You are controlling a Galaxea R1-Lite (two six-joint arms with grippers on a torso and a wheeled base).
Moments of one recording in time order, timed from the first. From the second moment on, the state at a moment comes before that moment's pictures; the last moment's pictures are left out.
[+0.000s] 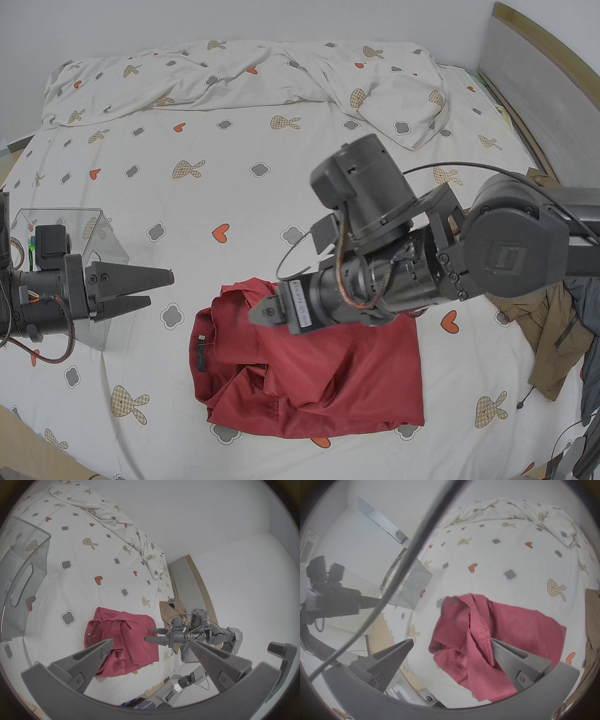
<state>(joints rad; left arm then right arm) -0.21 1.25 -0.77 -0.08 -0.66 -0.53 0.91 1.96 -1.64 0.44 -0.07 0.39</state>
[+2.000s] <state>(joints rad) -0.29 1.42 -0.72 -0.08 -0.58 -0.29 0.59 1.55 -0.94 -0.01 0.28 0.53</state>
